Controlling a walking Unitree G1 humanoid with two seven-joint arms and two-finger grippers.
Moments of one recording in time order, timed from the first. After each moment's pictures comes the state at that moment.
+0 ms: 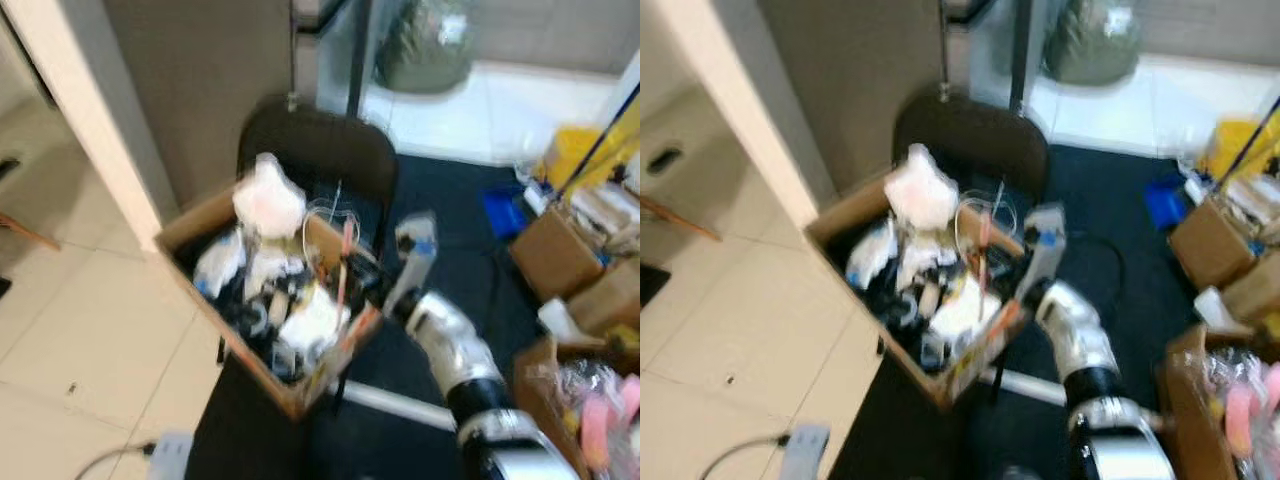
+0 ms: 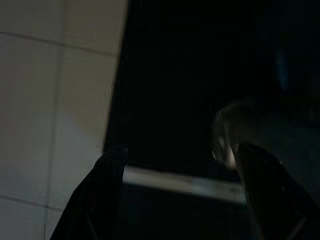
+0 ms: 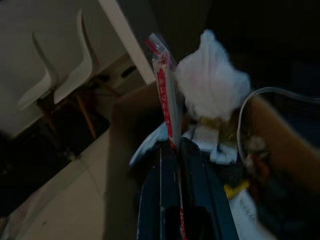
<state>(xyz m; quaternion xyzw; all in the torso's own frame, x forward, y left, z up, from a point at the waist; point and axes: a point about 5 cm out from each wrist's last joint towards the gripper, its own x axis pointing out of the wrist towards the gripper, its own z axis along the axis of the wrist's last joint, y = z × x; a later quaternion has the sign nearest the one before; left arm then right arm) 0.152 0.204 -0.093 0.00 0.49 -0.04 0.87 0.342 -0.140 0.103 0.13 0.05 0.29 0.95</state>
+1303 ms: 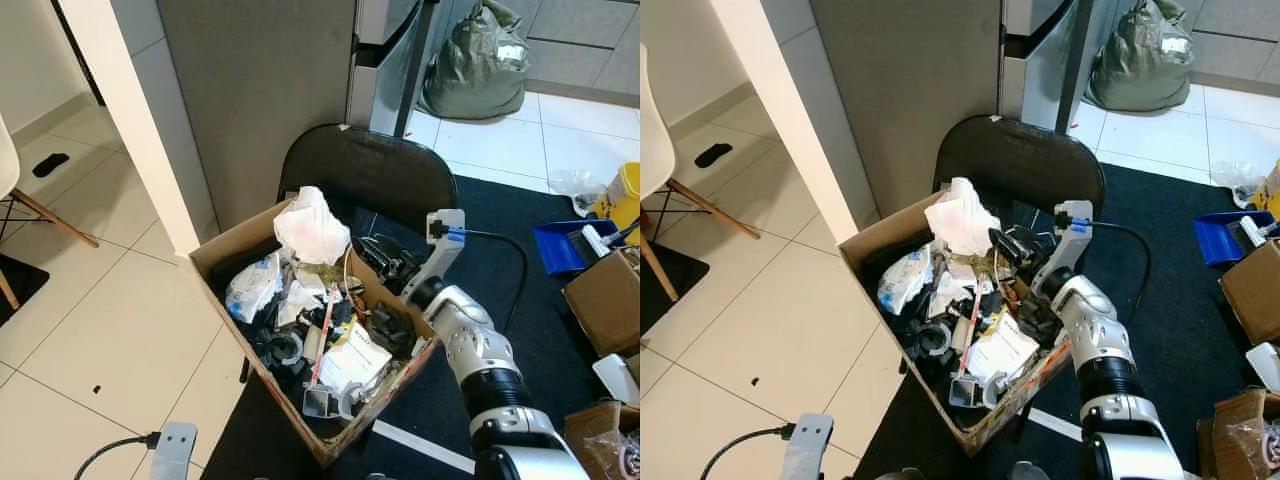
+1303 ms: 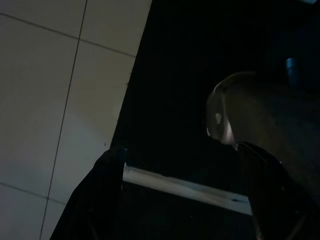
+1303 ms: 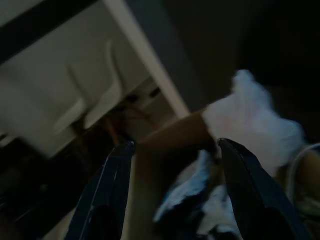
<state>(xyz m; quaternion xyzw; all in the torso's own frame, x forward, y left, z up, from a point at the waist) 0.144 0.201 -0.098 0.00 0.51 -0.03 0.86 0.335 -0.149 0.114 0.20 0.02 0.31 0.93</state>
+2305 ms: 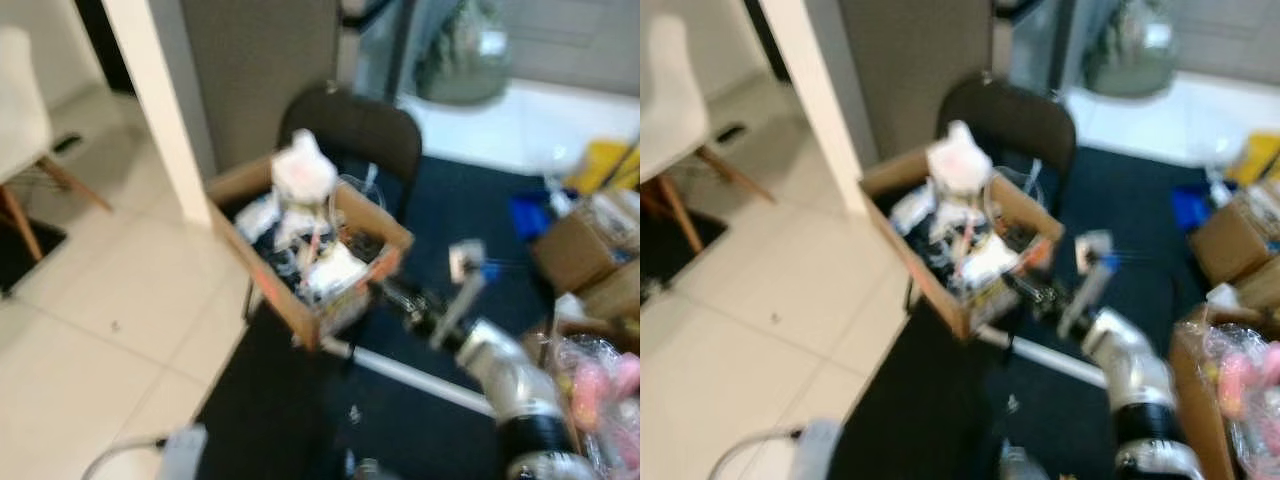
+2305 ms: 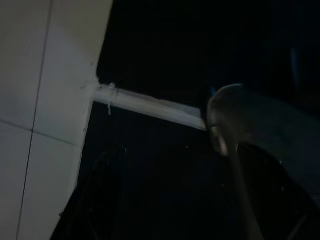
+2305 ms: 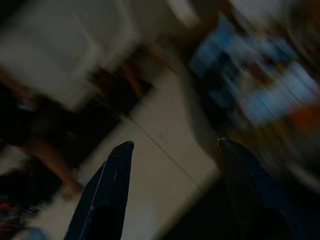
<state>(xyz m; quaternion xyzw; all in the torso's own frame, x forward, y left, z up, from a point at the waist) 0.145 0.197 -0.099 0.02 0.52 -0.04 0.86 0.297 -0.211 0.059 0.21 0.13 0.25 0.93</state>
